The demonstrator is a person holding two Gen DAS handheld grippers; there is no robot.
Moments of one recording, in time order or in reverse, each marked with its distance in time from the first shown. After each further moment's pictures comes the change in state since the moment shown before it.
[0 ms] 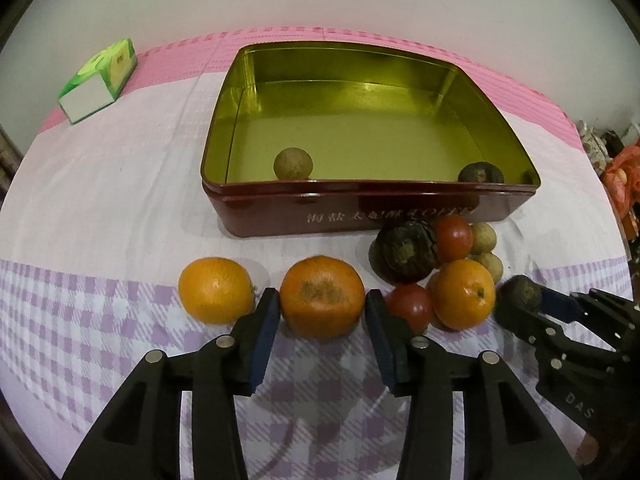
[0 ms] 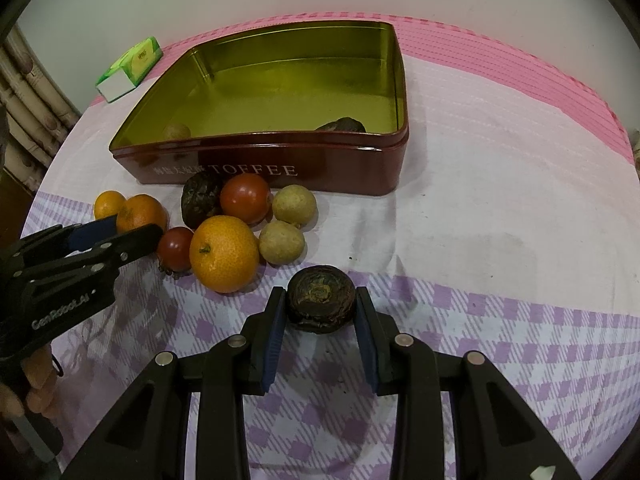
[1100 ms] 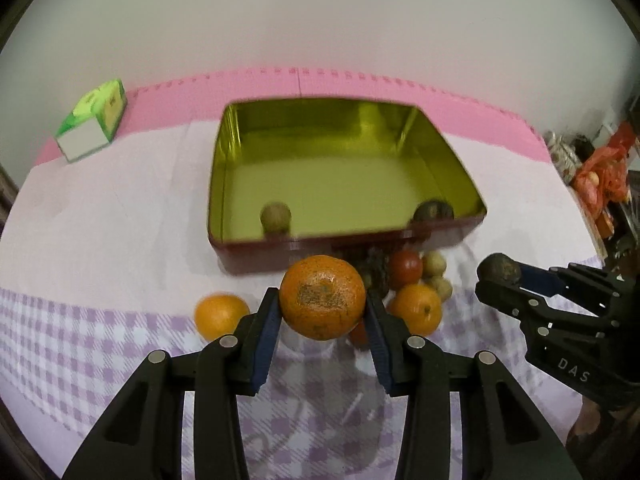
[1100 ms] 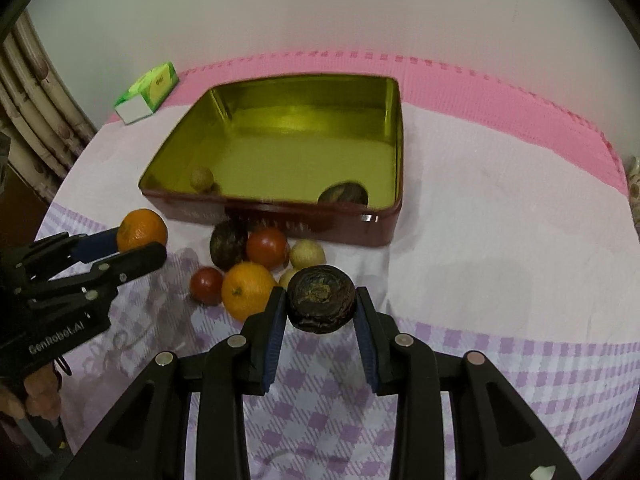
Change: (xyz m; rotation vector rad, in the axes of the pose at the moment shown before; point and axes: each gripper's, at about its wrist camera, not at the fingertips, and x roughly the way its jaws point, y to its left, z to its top) left arm -0.053 0.006 0.009 0.053 -0.107 -0.077; right arm -0.043 0.003 0.023 -0.031 -0.092 0.013
